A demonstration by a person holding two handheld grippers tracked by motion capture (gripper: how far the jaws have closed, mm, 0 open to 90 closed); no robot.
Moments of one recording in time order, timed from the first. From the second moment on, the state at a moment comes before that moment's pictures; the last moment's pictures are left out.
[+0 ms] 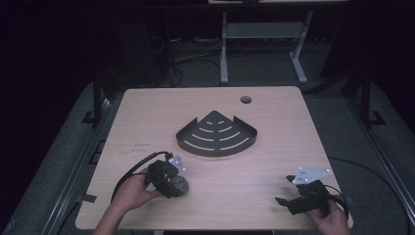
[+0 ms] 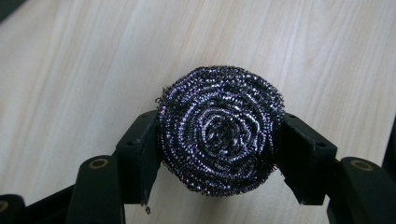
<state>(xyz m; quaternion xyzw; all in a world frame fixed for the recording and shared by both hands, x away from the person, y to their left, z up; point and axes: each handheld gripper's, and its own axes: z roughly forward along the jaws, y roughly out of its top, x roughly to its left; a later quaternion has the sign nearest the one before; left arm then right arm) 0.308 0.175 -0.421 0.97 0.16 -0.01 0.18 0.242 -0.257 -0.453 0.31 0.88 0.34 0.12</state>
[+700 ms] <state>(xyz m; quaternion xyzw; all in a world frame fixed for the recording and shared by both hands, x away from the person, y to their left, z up) 0.330 0.157 -0.385 0.97 0.14 -0.01 0.18 0.242 -0.259 -0.452 0.32 0.88 0.34 0.12</state>
